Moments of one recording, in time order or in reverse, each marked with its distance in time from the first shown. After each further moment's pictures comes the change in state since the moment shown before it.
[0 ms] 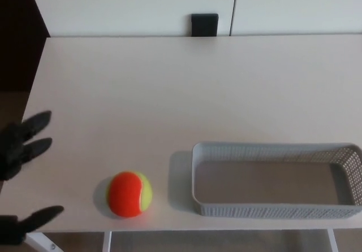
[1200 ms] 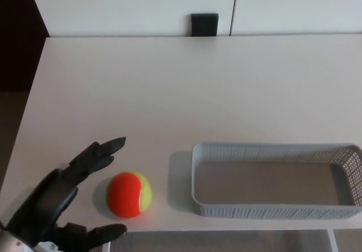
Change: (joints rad) left_arm -0.088 -0.123 -0.247 0.080 0.354 -0.086 0.166; right_arm -0.037 -0.006 0.020 0.005 -0.011 0.020 -0.016
